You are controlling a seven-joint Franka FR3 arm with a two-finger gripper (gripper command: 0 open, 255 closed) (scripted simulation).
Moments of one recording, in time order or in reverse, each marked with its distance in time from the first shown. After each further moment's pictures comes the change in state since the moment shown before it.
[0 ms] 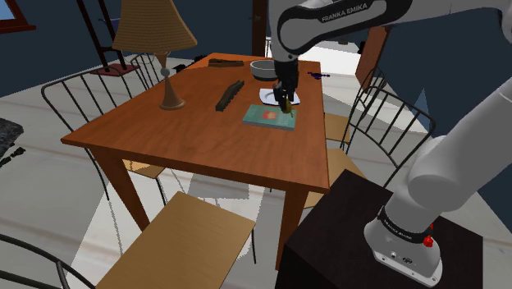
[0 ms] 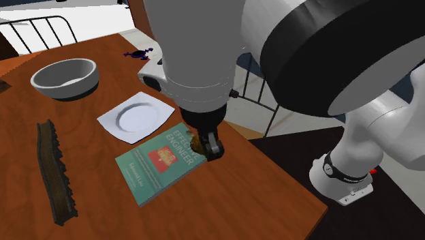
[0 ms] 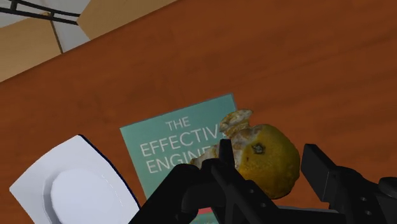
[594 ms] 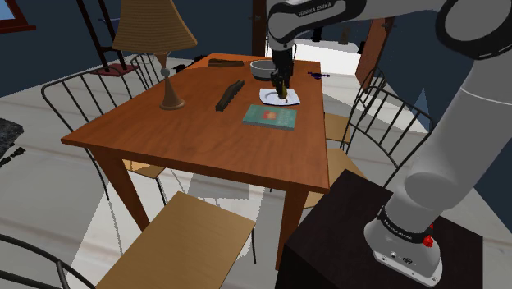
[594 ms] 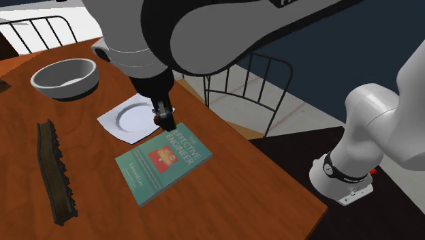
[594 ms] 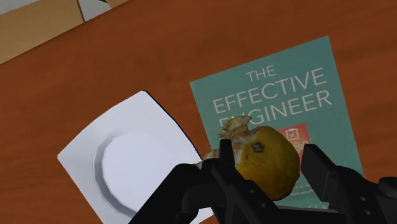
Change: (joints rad) arm -0.072 0.252 -0.082 0.292 -0.027 -0.014 -0.148
